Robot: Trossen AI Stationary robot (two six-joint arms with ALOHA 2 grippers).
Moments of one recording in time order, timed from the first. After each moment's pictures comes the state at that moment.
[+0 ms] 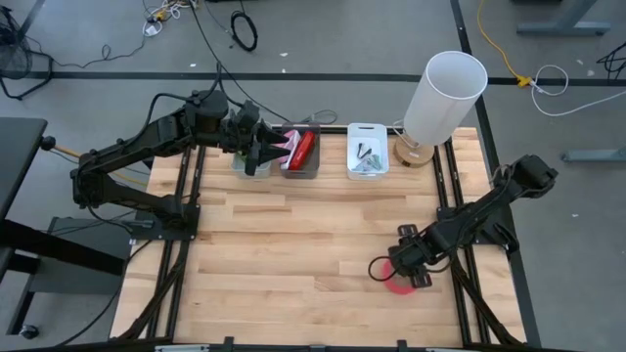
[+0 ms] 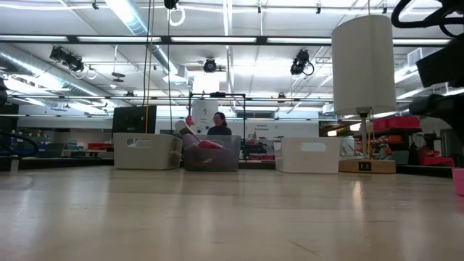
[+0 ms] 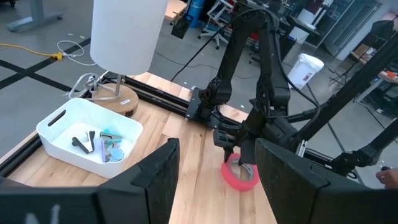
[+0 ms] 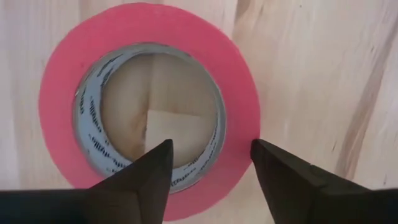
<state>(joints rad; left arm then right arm) 0.32 1.20 1.40 -0.48 0.27 -0.30 0.57 1.39 0.68 -0.74 -0.01 0.43</state>
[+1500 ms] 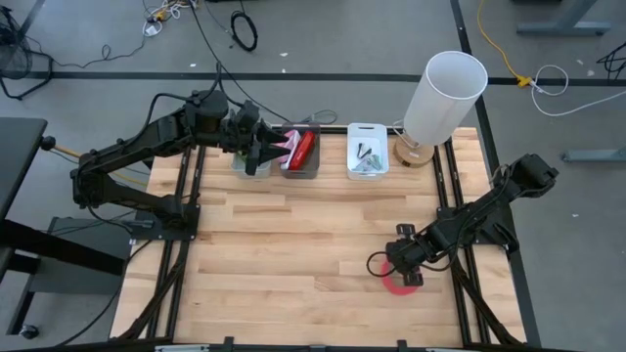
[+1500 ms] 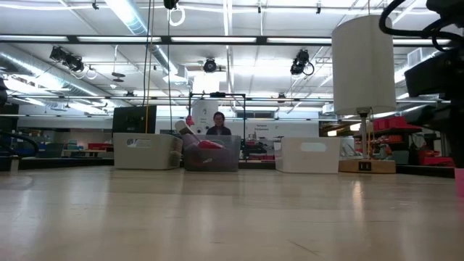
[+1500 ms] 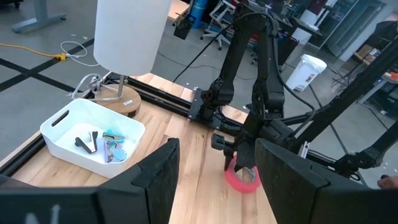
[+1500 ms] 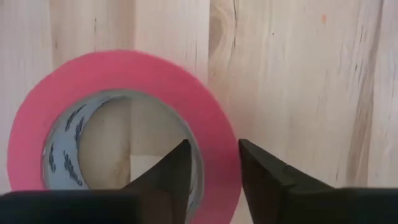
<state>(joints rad) 0.32 1.20 1.40 -0.48 0.25 -0.30 0.56 1.36 0.59 -0.56 0.06 0.53</state>
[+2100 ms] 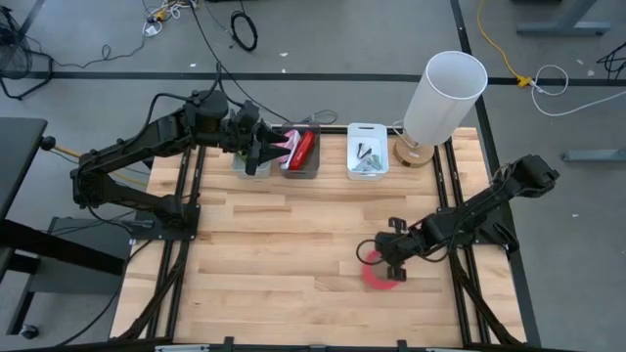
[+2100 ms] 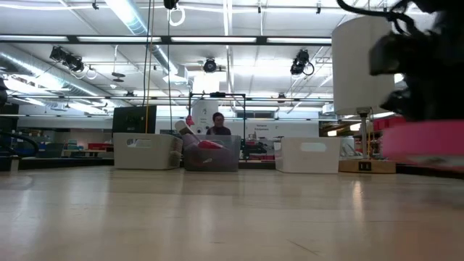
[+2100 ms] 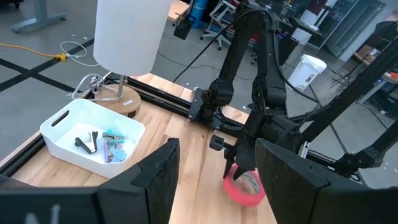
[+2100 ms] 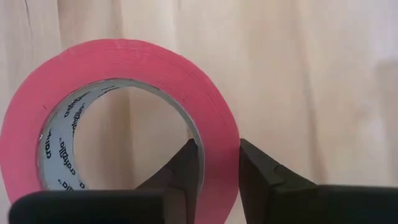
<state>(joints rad) 0.32 1.20 1.40 -0.48 0.25 -0.30 0.47 1.36 0.67 -0.50 0.14 0.57</state>
